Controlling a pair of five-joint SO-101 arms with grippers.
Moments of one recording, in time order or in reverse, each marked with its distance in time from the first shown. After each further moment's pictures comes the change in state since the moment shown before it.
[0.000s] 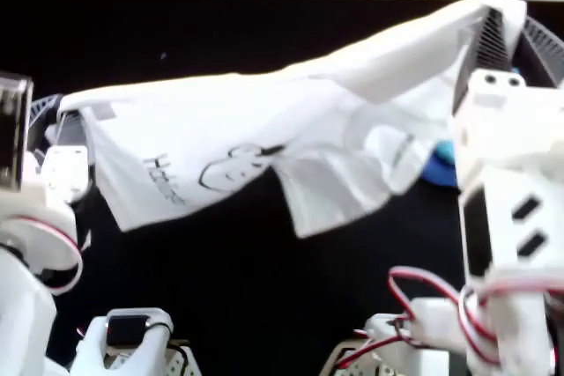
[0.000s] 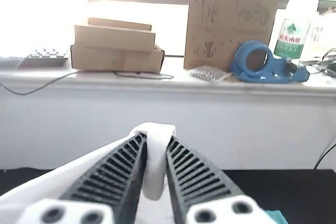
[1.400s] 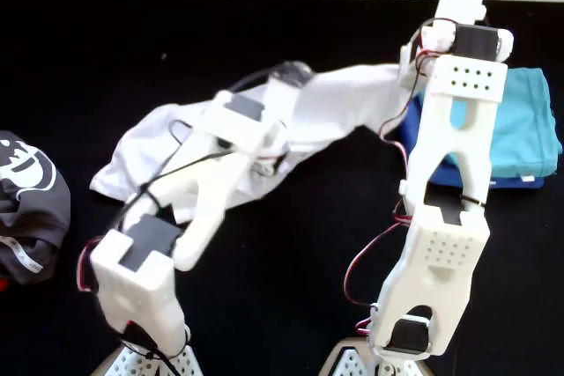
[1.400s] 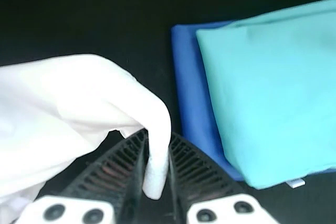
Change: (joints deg) left arm 26.5 58.8 25.4 -25.8 7.6; right arm 4.9 47.4 22.5 -2.5 0.0
